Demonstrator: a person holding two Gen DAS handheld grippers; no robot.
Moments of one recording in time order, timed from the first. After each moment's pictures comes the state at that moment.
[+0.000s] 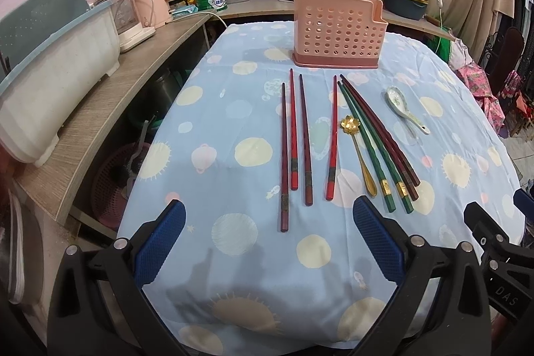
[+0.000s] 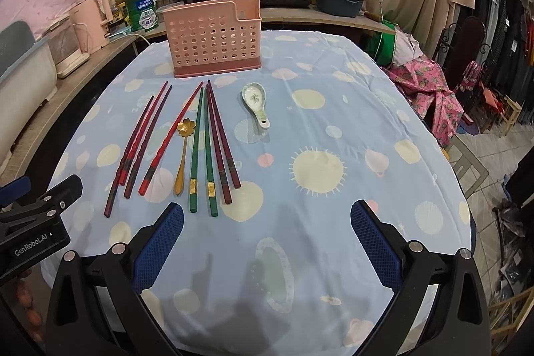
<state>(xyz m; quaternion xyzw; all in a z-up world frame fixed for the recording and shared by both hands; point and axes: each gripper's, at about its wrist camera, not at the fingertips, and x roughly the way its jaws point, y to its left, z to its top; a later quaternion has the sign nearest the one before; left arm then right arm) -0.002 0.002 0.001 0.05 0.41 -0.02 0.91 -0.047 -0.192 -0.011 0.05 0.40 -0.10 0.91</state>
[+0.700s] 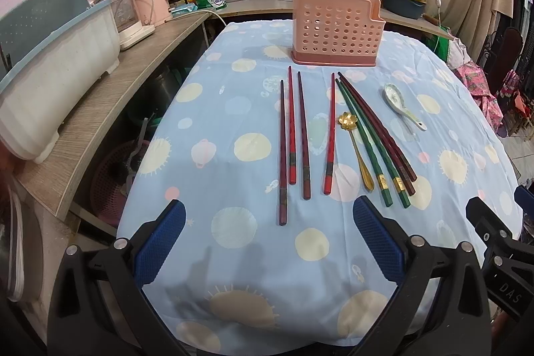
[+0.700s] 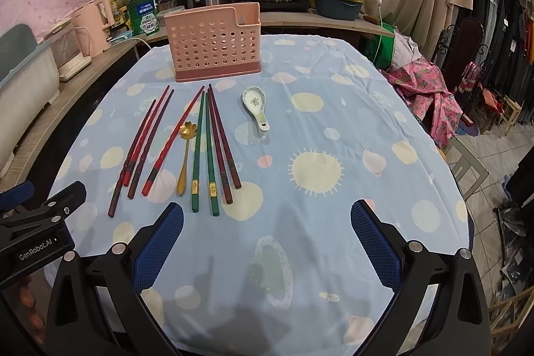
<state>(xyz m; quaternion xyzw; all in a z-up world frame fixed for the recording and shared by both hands) -0.010 0.002 0.004 0.05 0.41 -0.02 0.91 -0.054 -0.190 -0.005 0.05 0.40 -0.10 0.91</state>
